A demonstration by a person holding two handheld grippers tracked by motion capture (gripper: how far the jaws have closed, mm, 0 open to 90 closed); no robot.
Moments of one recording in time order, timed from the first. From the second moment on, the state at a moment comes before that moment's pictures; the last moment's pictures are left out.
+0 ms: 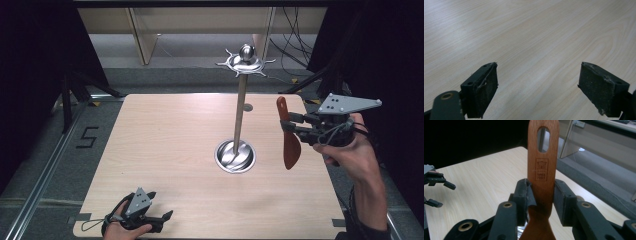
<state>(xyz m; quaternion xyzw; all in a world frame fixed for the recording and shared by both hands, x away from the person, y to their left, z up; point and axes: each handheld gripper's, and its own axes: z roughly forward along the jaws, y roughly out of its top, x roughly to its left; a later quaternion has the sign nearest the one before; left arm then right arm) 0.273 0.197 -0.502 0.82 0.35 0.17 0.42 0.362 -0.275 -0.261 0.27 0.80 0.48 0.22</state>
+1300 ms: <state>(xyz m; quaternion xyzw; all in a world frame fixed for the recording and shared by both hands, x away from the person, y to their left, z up) 0.273 0.197 -0.502 0.82 0.35 0.17 0.42 0.395 -0.229 -0.213 0.27 0.80 0.48 0.24</state>
